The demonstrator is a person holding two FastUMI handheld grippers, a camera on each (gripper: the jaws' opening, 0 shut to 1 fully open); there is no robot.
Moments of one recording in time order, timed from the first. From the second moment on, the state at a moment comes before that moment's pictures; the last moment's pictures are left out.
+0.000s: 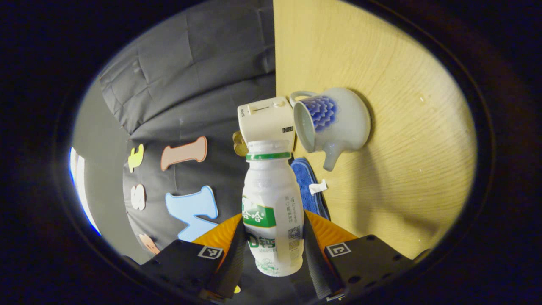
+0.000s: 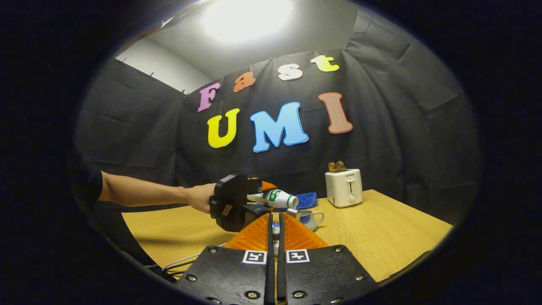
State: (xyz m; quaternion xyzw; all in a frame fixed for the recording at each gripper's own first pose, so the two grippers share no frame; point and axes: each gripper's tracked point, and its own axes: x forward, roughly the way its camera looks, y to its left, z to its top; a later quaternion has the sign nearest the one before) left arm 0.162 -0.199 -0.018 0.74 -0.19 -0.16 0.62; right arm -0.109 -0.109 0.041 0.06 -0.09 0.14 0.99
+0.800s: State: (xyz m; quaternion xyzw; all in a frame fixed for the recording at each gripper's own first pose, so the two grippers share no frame) left arm 0.148 -0.111 -0.003 0.42 -0.15 -0.15 0.88; right arm -0.025 -0.121 0.067 0.03 -0.05 0.10 0.99
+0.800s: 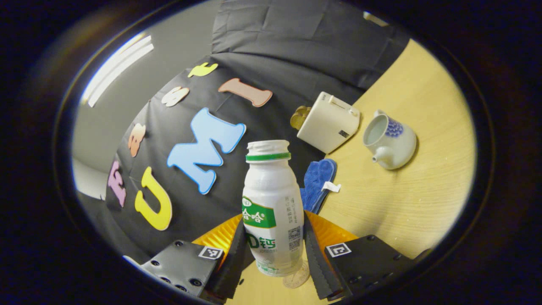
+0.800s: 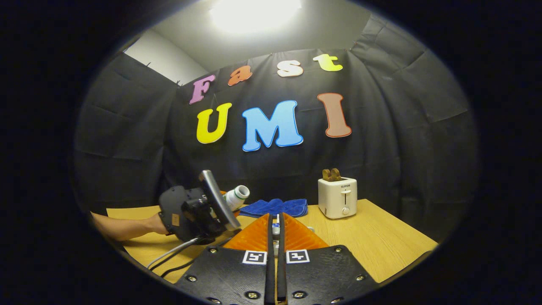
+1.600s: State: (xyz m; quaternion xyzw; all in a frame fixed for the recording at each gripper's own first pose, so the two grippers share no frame) left arm 0.150 -0.038 0.040 0.03 -0.07 -0.23 0.97; right arm 0.131 -0.112 0.029 0.00 0.05 0.04 1.00
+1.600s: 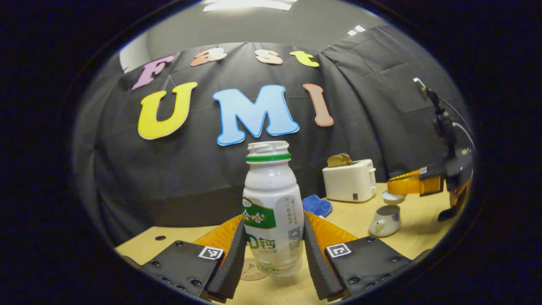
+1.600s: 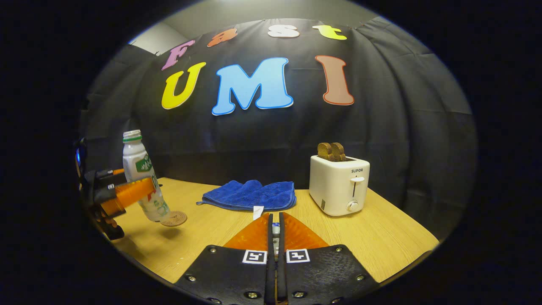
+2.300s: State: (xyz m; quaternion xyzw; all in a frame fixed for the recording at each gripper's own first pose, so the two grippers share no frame) left arm 0.175 0.001 0.025 -0.03 -0.03 -0.21 0.98; right arm 0.145 -0.111 0.003 -0.01 0.07 0.03 1.00
